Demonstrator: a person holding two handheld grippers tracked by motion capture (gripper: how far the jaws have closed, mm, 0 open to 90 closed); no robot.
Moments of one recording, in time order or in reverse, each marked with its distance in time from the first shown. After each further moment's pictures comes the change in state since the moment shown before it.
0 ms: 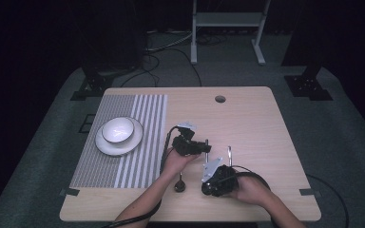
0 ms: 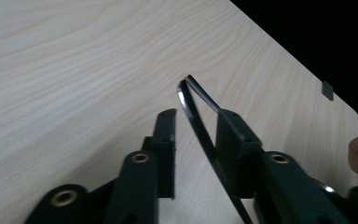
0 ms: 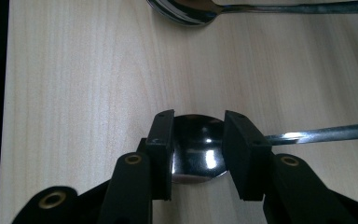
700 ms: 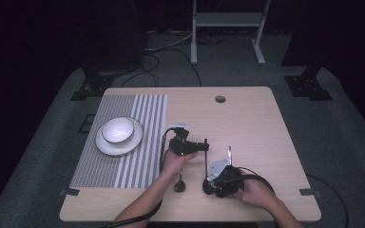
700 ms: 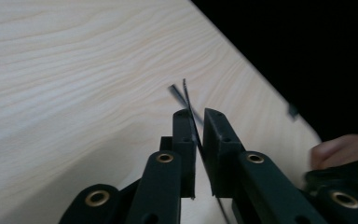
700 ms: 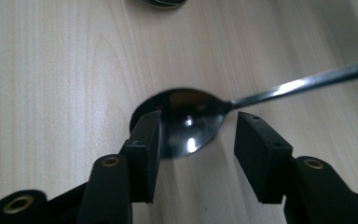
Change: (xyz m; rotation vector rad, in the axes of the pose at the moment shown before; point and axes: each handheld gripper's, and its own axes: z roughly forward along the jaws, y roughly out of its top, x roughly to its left) left arm 0.010 -0.008 -0.009 -0.092 -0.111 -0.125; right arm 0.001 -0.016 -0.007 -0.019 -0.082 0.054
